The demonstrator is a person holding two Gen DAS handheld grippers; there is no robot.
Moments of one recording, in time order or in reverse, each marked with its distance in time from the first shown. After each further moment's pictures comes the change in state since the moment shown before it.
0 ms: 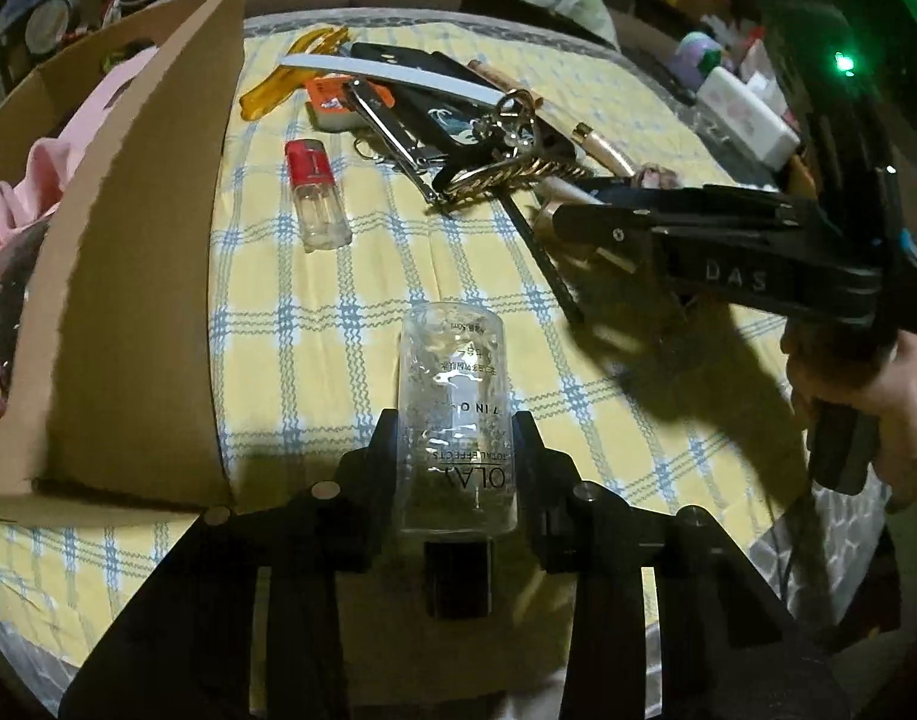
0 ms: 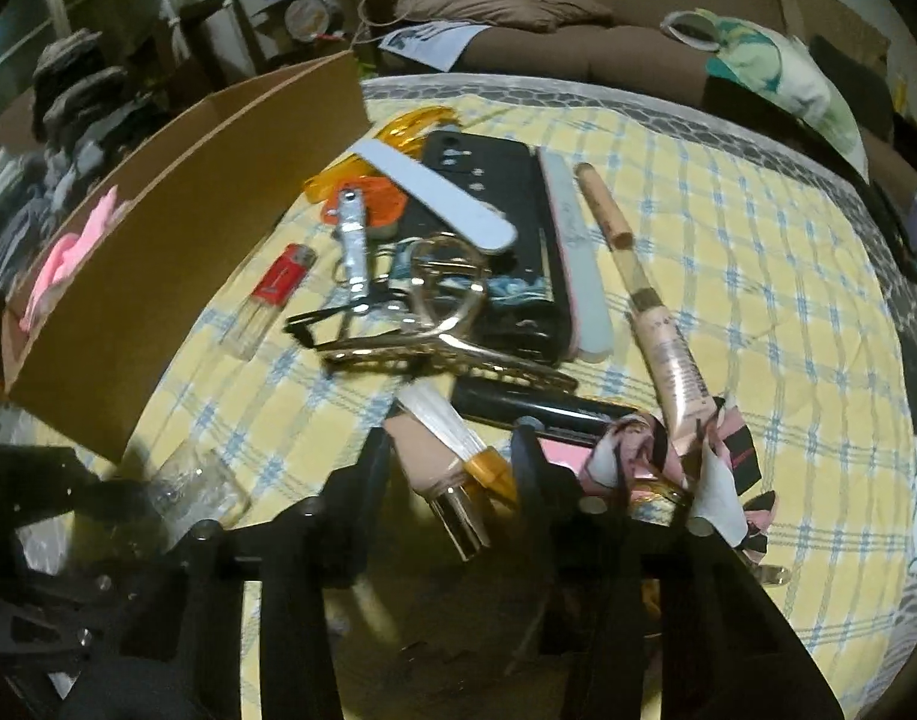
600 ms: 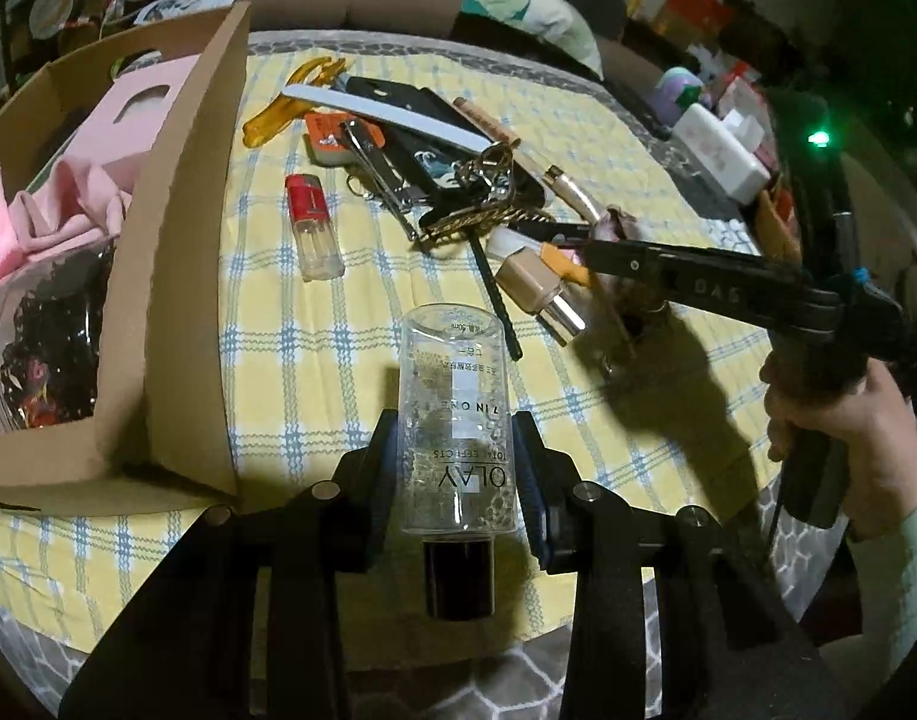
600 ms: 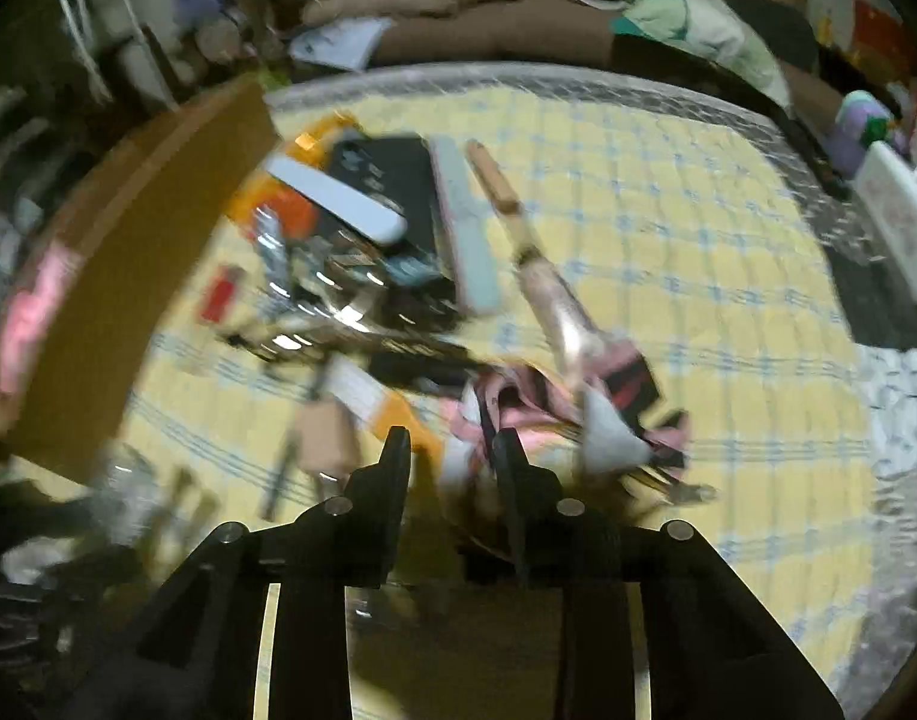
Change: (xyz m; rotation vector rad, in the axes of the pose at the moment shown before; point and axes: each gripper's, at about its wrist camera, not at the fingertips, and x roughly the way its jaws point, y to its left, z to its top) left arm -0.029 0.003 0.008 -0.039 -0.038 -0.080; right arm -0.023 -0.023 -0.005 0.192 0.015 -0.068
